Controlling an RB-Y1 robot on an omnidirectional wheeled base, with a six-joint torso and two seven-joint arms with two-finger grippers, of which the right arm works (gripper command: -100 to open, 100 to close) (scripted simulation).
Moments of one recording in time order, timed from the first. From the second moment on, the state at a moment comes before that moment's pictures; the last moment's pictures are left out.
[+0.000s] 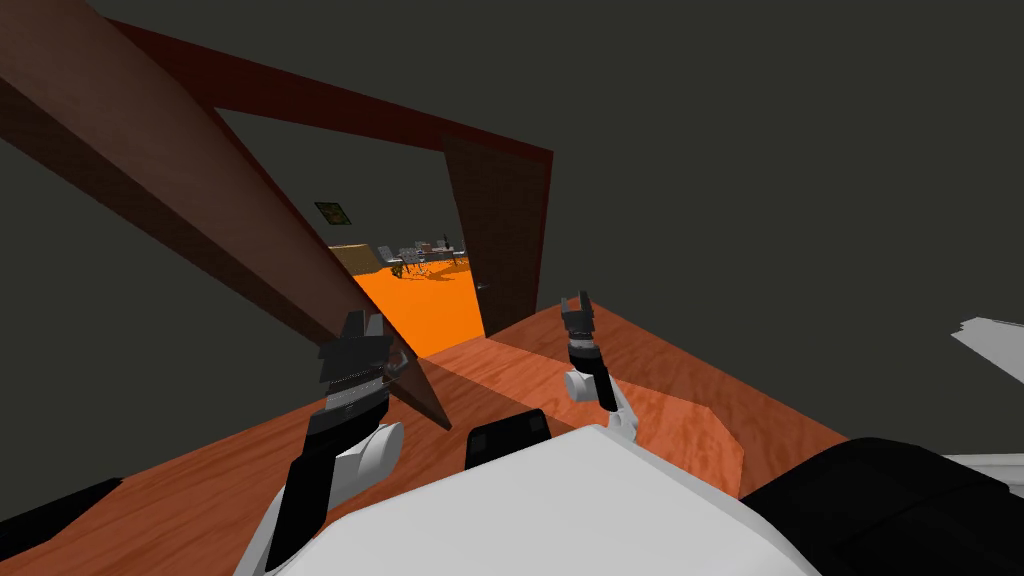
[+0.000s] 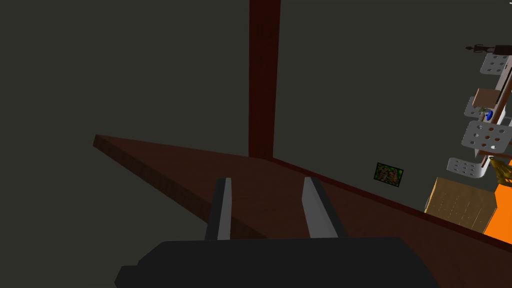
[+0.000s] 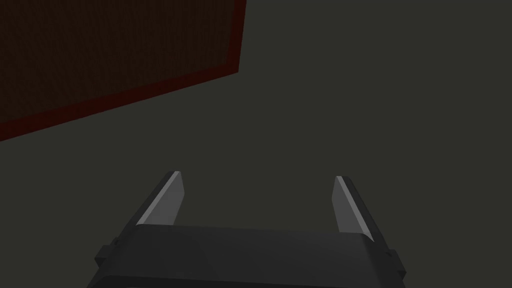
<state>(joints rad) 0.37 -0.02 -0.03 -2.02 -0.07 -0.64 -0.08</state>
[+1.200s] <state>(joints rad) 0.25 -0.06 -0.06 -1.73 -0.10 -0.68 -0.03</state>
